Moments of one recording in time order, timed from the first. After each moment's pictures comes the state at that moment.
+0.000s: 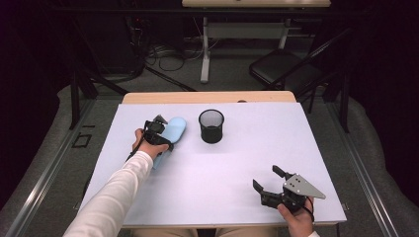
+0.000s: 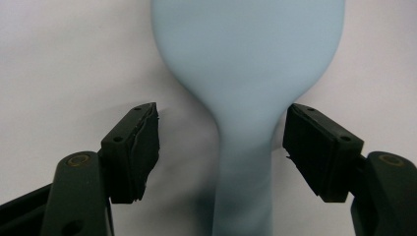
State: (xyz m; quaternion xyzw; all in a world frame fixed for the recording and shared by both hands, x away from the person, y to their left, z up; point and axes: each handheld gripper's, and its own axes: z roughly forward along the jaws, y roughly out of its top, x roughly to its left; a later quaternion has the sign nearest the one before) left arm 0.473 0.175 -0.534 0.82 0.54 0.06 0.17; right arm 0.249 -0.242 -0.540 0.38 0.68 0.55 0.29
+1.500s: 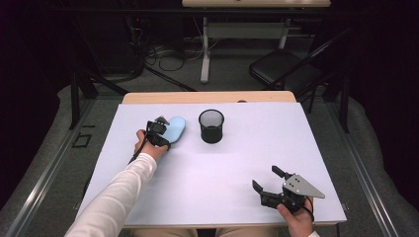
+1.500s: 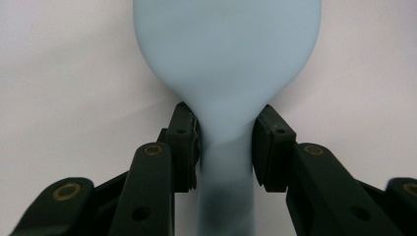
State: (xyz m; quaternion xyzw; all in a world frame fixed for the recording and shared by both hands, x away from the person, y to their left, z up) left arm 0.468 0.169 -0.532 0.82 0.53 0.08 0.17; right arm 0.250 -0.242 -0.541 0.38 0.69 0.55 0.28
